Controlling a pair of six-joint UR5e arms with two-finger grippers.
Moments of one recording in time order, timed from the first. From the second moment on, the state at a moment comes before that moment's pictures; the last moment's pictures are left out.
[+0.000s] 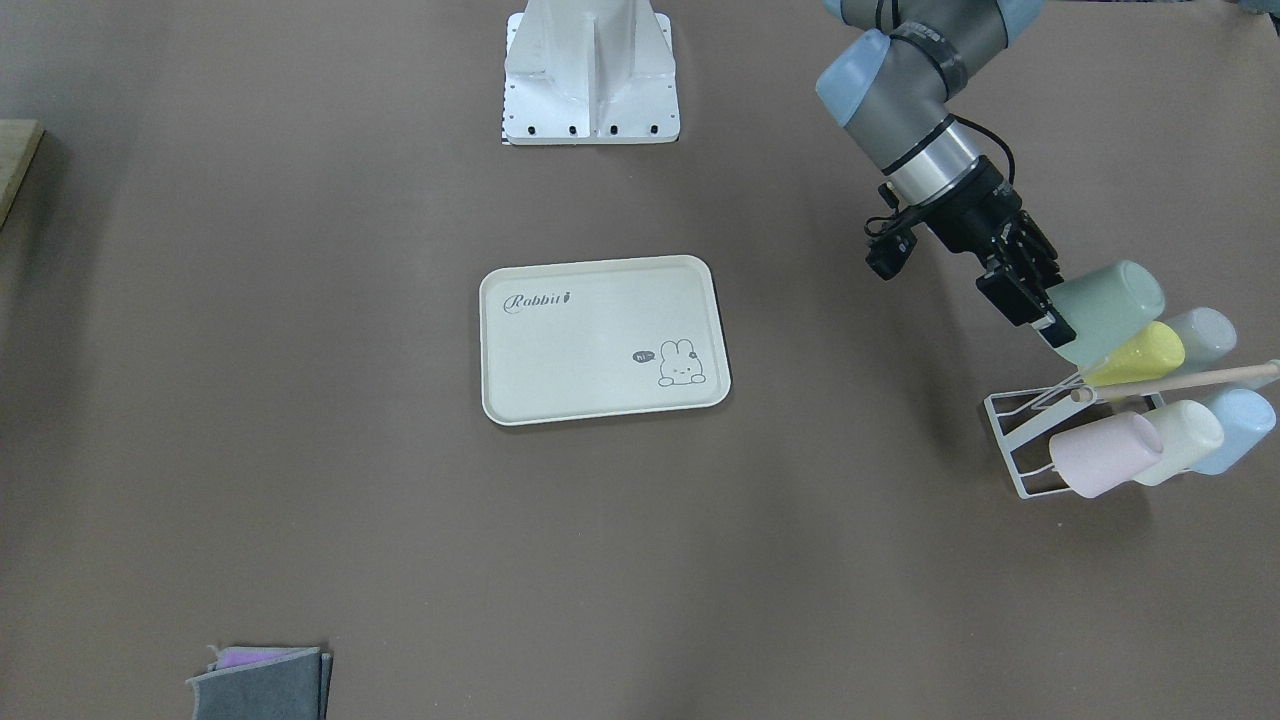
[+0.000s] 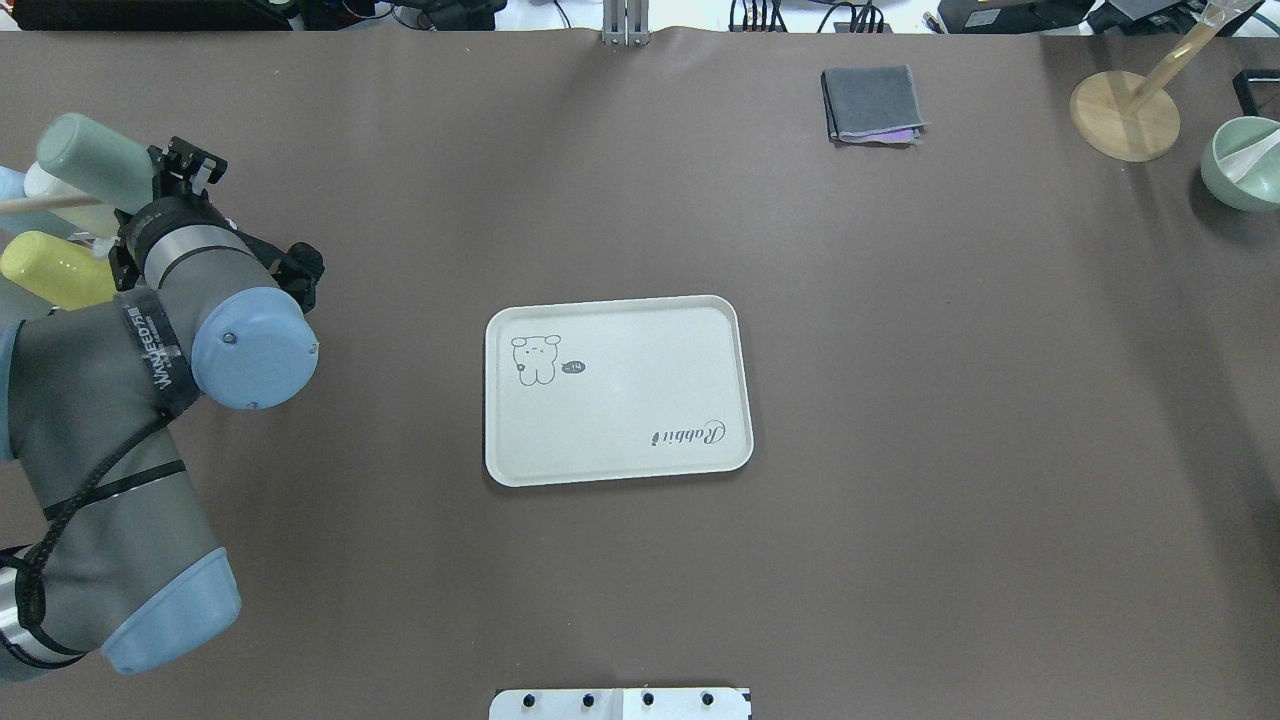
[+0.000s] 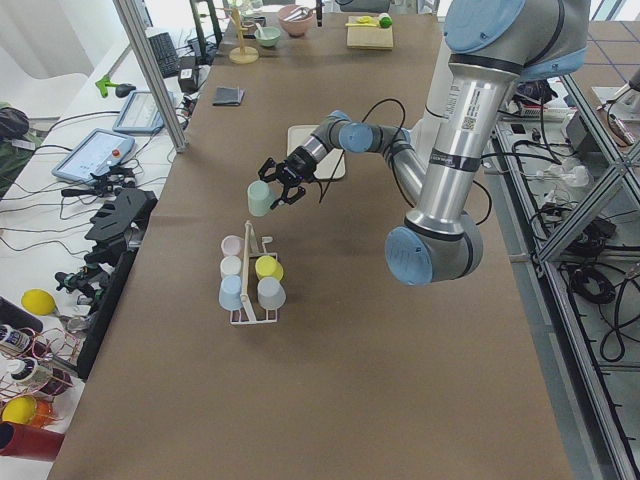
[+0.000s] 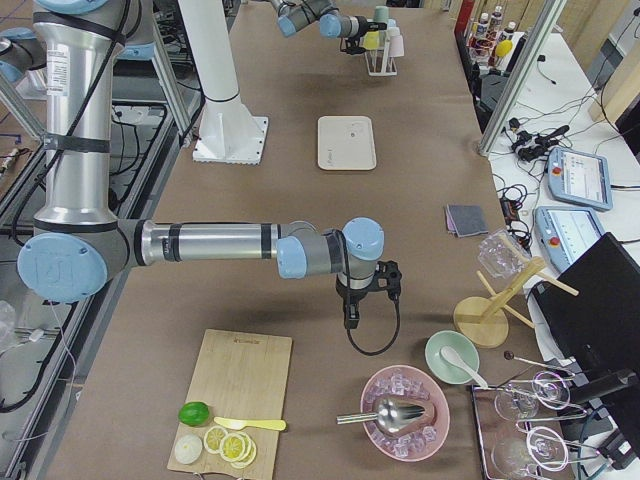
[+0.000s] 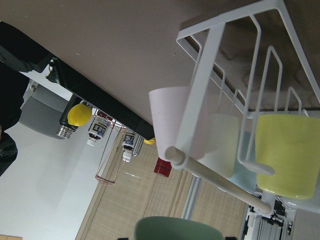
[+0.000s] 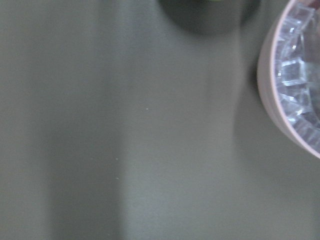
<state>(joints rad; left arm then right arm) -0.57 -1.93 -2.03 -1.07 -0.84 0.70 1.47 -1.67 1.68 -1.52 2.26 0.05</state>
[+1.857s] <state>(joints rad) -0.55 -1.97 -1.77 -2.43 -1.31 0.32 1.52 -1.67 1.65 -1.53 2.25 0.01</state>
